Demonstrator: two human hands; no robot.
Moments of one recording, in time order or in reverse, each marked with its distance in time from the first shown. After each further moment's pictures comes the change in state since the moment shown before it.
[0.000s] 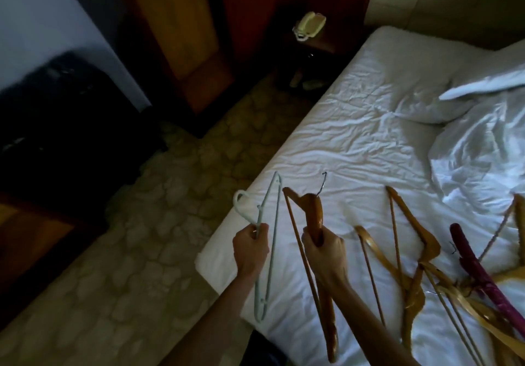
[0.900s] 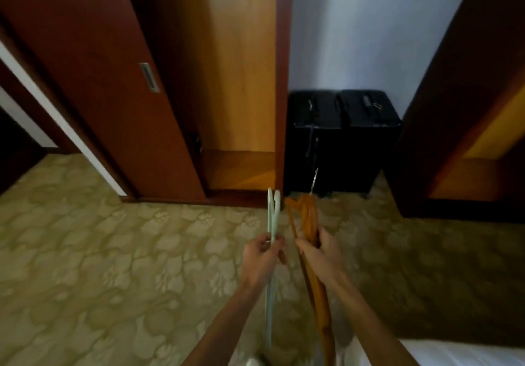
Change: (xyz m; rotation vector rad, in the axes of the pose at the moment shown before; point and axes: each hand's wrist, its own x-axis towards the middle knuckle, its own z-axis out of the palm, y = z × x) left_hand -0.023 -0.143 -0.528 -0.564 0.640 -0.179; right_hand -0.229 -0.331 0.426 -0.097 -0.996 -0.529
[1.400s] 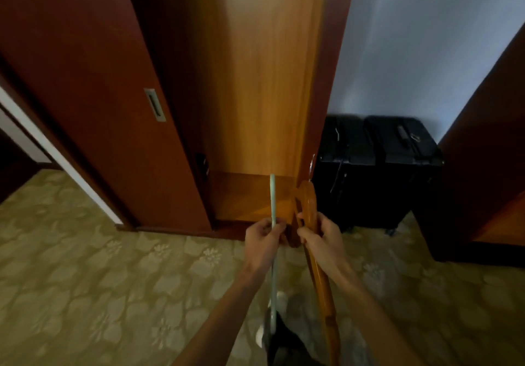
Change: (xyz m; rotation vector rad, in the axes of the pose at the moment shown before) left_hand 0.273 0.102 -0.074 -0.125 0.025 0.078; right_hand 0.252 -0.124 0.090 0.138 -0.029 -0.057
